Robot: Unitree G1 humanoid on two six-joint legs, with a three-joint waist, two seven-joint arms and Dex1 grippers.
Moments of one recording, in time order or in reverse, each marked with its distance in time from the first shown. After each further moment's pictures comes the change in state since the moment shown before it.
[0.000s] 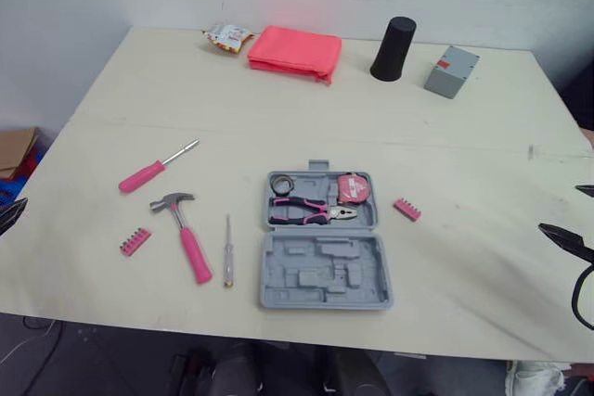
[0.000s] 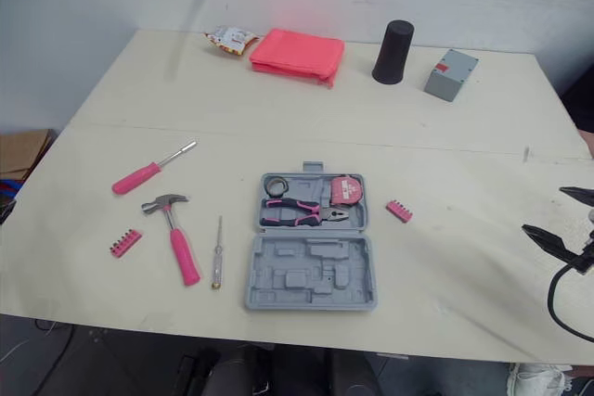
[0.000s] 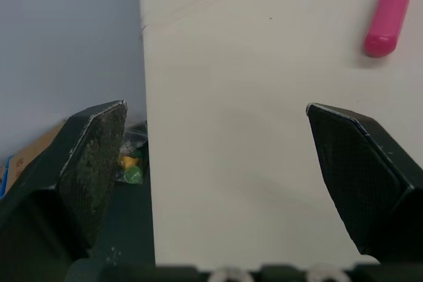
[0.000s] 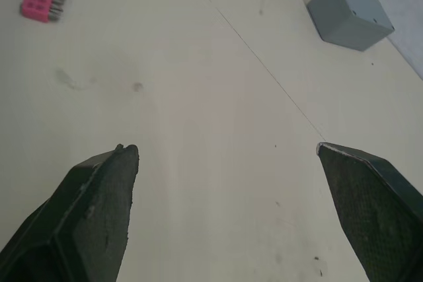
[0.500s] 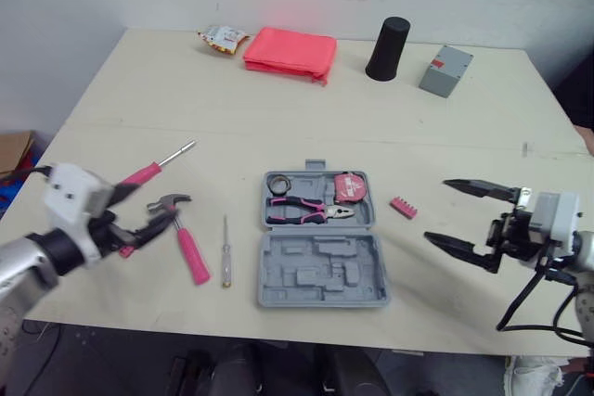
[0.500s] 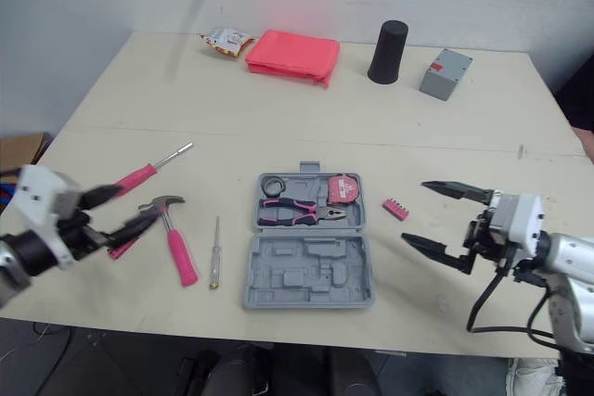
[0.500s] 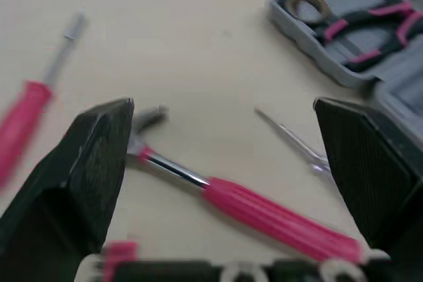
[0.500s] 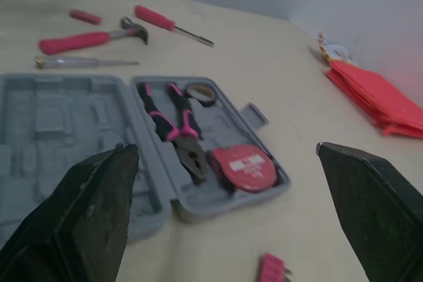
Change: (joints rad) left arm 0.181 -0.251 -0.150 -1.276 -0.506 1.069 0.441; right arm -0.010 0.237 0.268 -0.553 0.269 0.152 0.070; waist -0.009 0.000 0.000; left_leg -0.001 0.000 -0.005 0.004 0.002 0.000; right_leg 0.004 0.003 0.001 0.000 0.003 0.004
